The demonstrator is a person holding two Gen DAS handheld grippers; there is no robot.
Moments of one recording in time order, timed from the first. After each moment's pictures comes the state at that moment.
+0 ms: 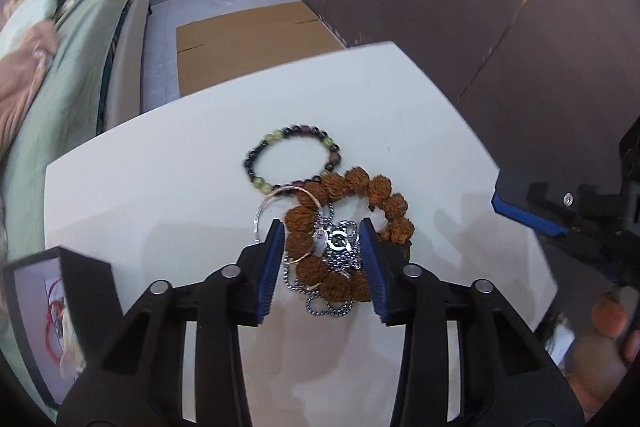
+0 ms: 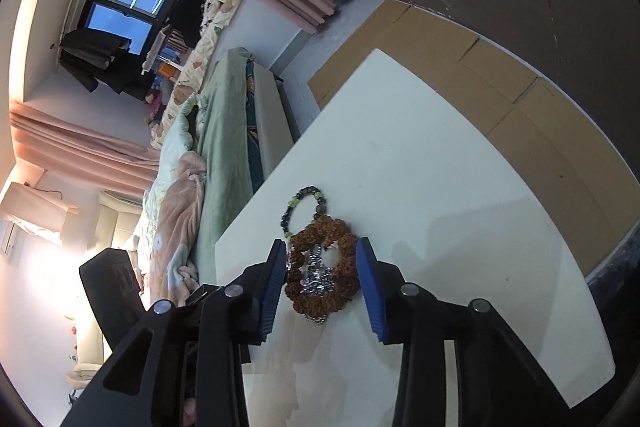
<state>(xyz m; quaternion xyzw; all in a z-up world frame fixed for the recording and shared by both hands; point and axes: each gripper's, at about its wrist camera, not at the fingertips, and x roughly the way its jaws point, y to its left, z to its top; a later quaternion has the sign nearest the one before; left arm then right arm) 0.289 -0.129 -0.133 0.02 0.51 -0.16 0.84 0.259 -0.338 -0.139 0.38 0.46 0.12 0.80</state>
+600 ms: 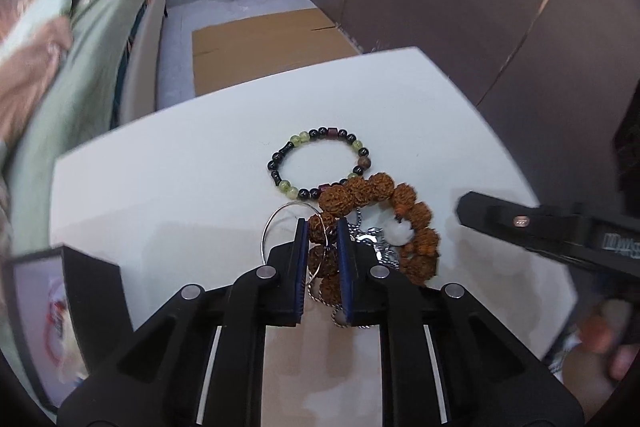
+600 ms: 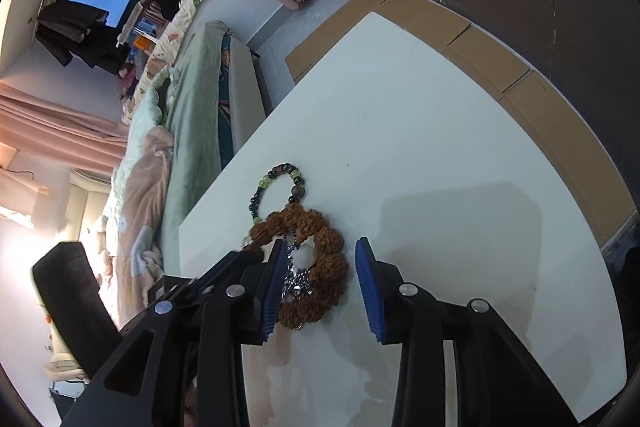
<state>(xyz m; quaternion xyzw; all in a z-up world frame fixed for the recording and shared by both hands) 0.288 -0.105 -0.135 -0.02 0.50 -0.14 0.85 0.283 -0.309 -0.159 0.32 0.51 0.09 0.80</state>
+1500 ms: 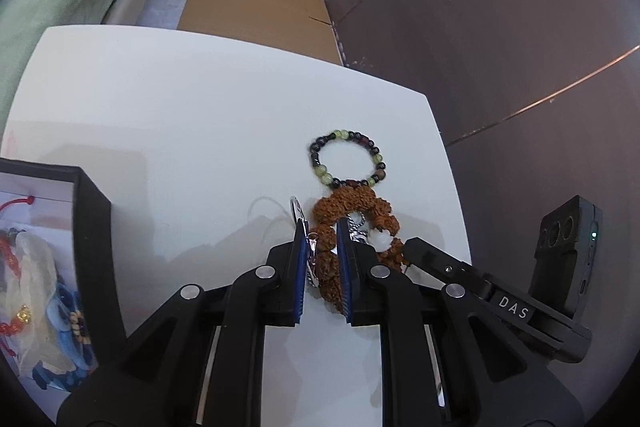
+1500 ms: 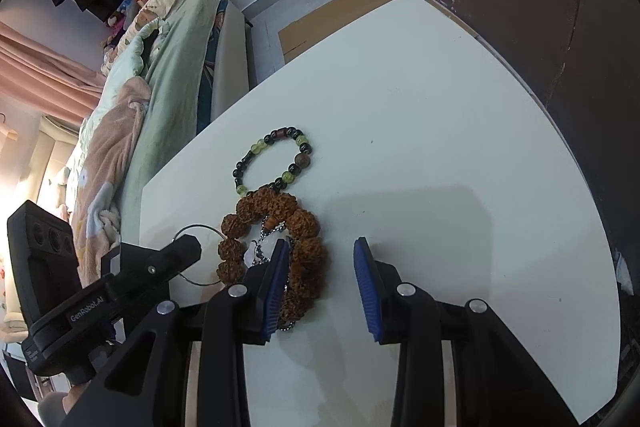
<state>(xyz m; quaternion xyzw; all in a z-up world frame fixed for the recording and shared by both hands) 0.299 -0.029 -0.162 -0.24 0.53 -0.18 0.80 0.287 -0.272 -0.163 0.22 0.54 0.09 0.81</state>
